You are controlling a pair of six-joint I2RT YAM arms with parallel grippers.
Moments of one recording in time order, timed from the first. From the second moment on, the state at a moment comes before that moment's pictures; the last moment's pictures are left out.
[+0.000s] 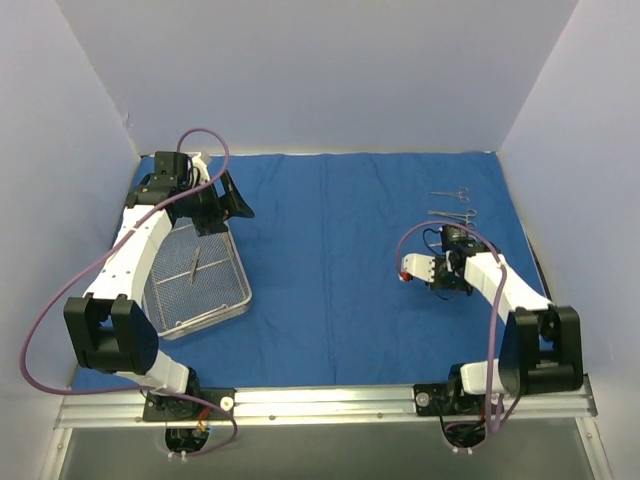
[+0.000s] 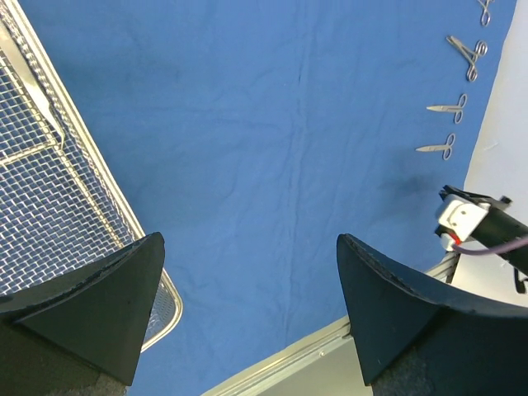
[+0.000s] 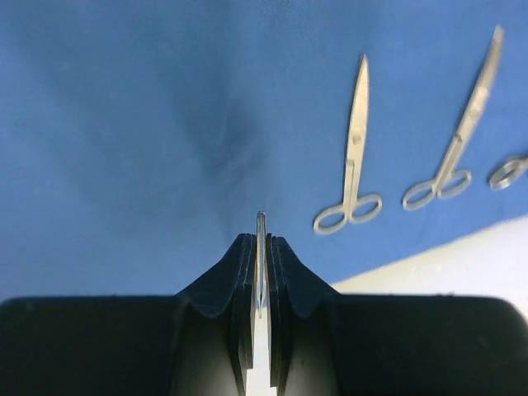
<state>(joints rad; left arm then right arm) -0.08 1.55 1.44 -0.79 0.44 -0.49 0.07 1.34 0.76 -0.69 0.09 -1.35</state>
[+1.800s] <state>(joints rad) -0.02 1.42 1.29 -0.73 0.38 -0.54 0.02 1.38 0.78 -0.62 -0.02 -1.39</state>
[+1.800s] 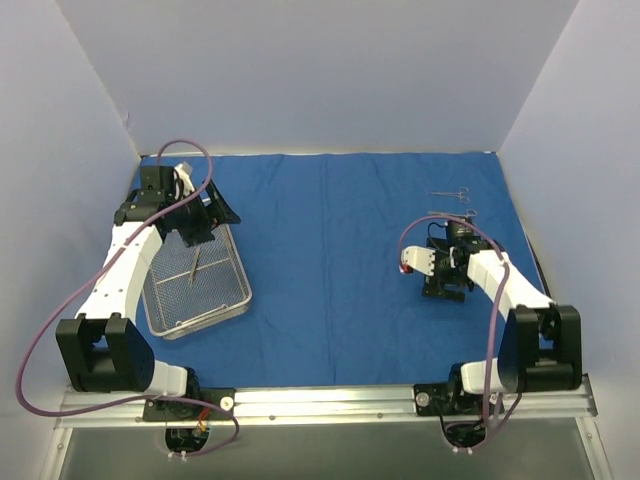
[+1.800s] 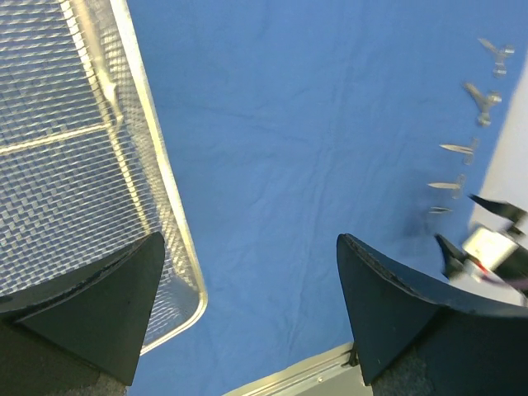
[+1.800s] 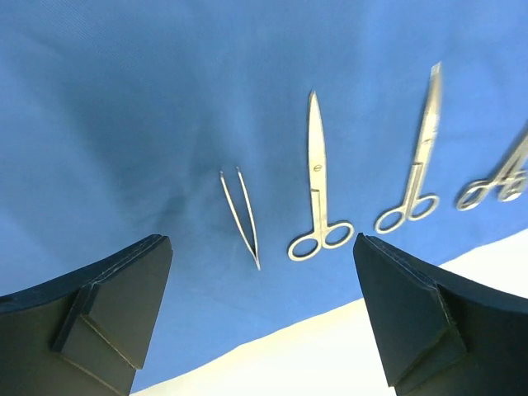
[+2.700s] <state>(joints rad) 0.10 1.89 1.60 -1.07 0.02 -0.34 0.37 1.68 1.78 -0.64 -0.22 0.14</state>
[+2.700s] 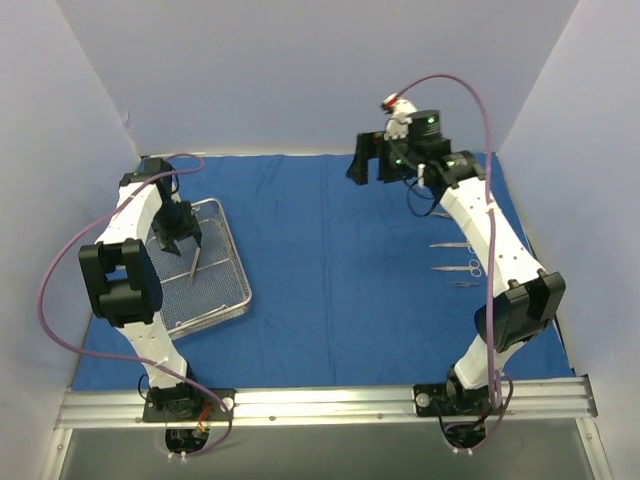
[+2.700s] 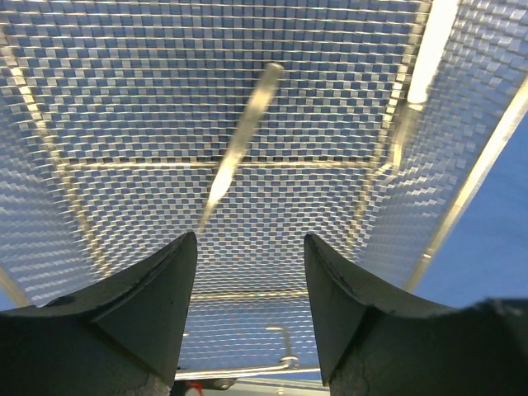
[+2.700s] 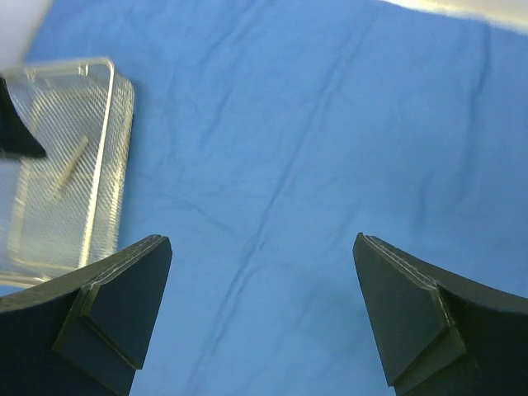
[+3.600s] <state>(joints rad) 0.09 2.12 1.61 -1.12 -0.07 -0.29 0.25 1.68 1.72 -0.71 -0.39 0.28</state>
